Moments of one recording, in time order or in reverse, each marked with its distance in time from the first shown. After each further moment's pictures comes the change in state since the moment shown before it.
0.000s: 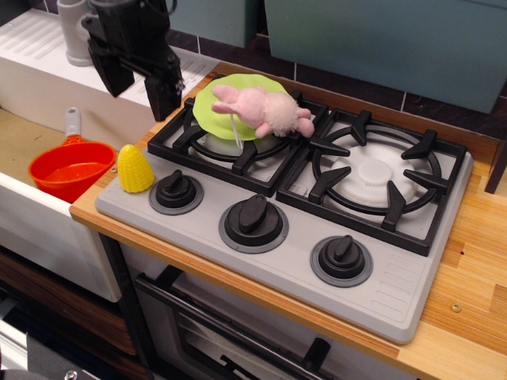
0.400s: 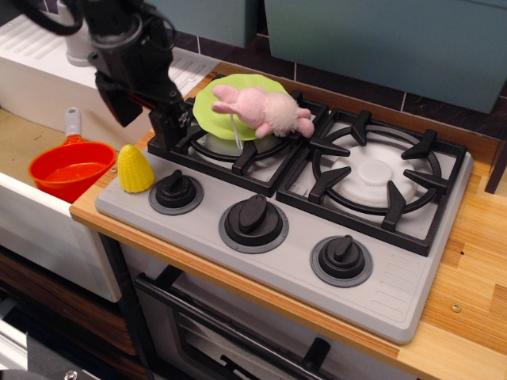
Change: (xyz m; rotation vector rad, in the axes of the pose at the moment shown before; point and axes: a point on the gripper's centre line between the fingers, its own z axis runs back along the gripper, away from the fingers) arm -0.015 -0.004 -0.020 -0.034 -0.049 0.017
